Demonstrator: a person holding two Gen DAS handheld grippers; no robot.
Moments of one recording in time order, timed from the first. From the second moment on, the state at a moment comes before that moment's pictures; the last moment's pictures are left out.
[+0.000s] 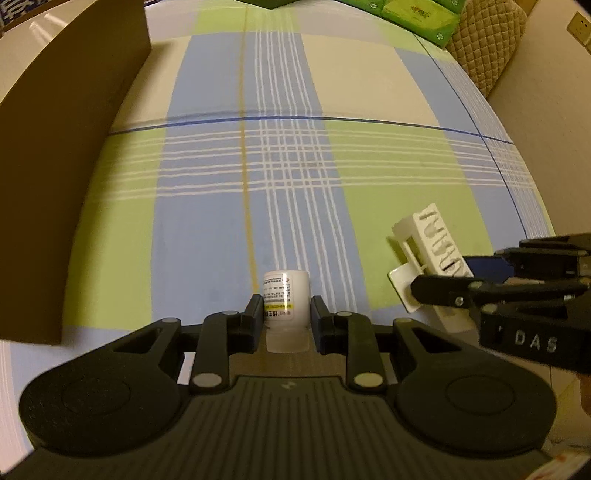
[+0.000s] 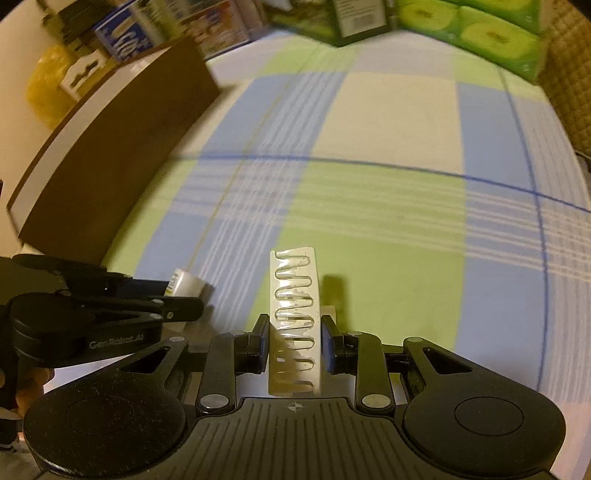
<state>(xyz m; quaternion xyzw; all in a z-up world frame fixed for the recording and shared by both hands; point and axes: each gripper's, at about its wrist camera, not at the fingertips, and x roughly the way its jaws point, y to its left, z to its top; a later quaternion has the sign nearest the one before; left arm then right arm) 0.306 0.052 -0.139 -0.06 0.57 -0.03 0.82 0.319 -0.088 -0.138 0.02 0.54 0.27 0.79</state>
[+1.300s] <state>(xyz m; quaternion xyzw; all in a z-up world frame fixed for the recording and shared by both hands) 0.205 0.146 -0.021 -0.10 0.44 0.02 0.89 0.269 0.002 -0.044 0.06 0.47 0.37 0.80</state>
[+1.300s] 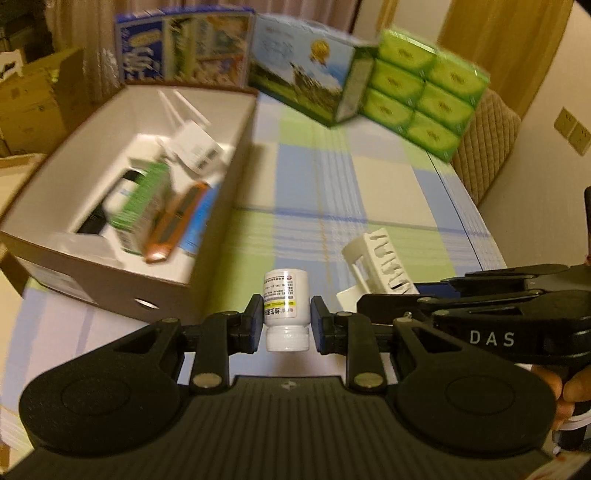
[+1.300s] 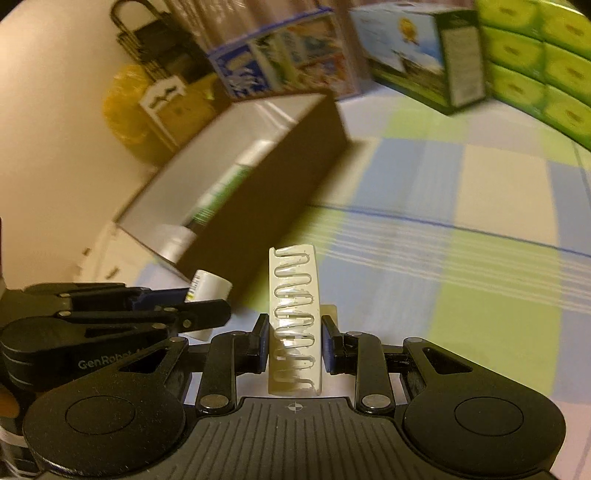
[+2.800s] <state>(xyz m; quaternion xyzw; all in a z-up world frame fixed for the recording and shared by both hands) 0.286 0.352 -0.053 -0.07 0.48 -0.04 0.87 0.327 0.243 -0.077 -0.07 0.53 0.27 0.80</state>
